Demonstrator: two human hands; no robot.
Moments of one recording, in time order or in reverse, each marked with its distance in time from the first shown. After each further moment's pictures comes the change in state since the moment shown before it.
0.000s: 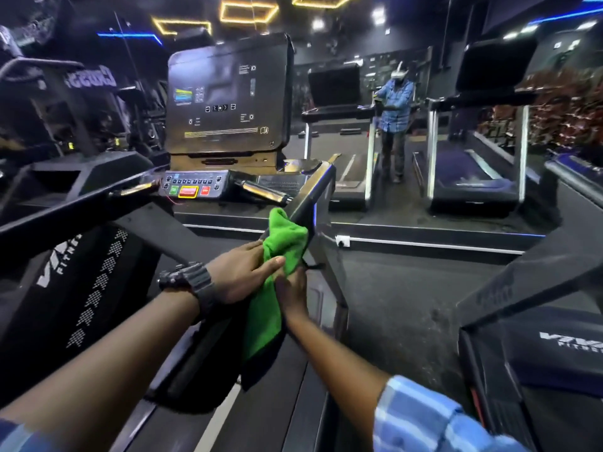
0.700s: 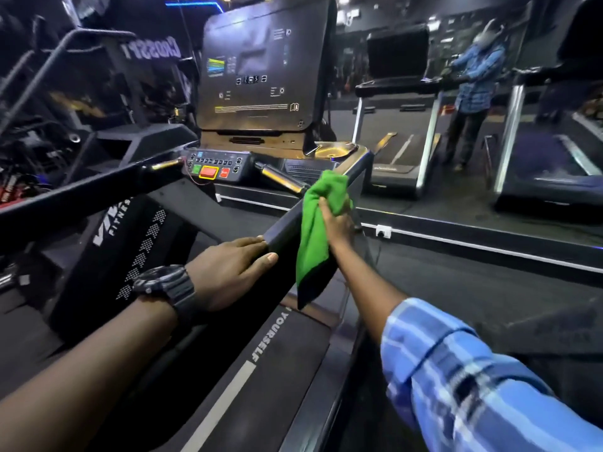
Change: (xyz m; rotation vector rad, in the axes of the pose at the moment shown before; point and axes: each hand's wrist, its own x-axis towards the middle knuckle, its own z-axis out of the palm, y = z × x) left_hand 0.032 0.006 0.008 0.159 0.102 -0.188; right_hand 0.208 0.028 -0.035 -0.168 -0.062 0.078
